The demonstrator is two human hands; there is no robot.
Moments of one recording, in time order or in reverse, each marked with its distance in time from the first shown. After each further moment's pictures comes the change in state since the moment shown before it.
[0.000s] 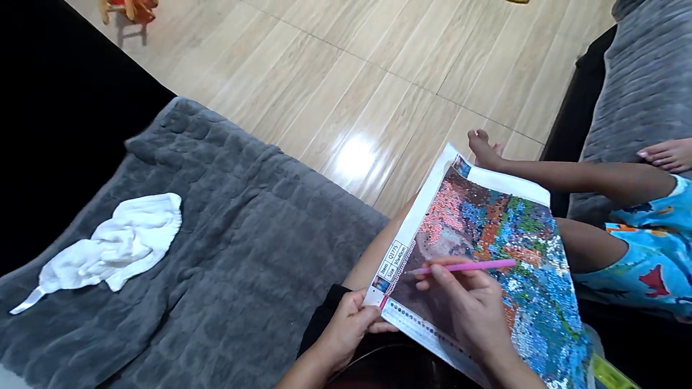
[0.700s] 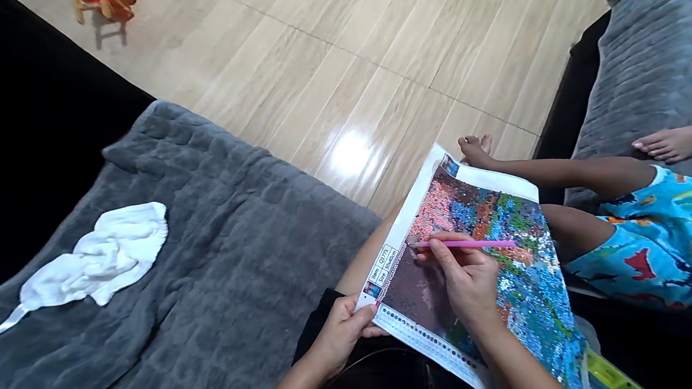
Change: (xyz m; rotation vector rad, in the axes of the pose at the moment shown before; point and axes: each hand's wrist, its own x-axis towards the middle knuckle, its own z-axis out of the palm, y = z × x) left_hand 0.002 0.000 0.001 -0.012 0.041 -0.012; right_hand 0.034 0.010 -0.004 -0.165 0.109 -0.147
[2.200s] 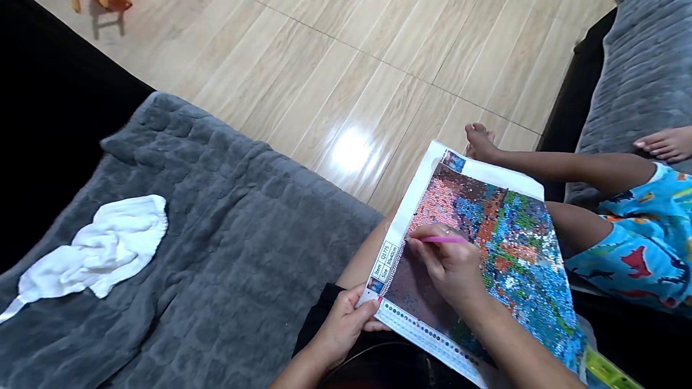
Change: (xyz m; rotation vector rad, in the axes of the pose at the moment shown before) left_hand 0.003 0.003 0.001 0.064 -0.036 -0.013; right_hand 0.017 0.006 0.000 -0.585 -0.251 -0.440
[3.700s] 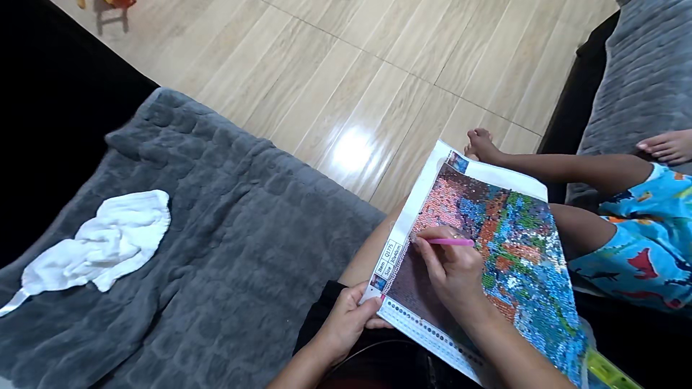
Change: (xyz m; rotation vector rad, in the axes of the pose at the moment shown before) left_hand 0.000 -0.001 0.001 -0.006 0.002 0.002; right_hand -0.010 -0.004 0.006 -0.049 0.094 0.019
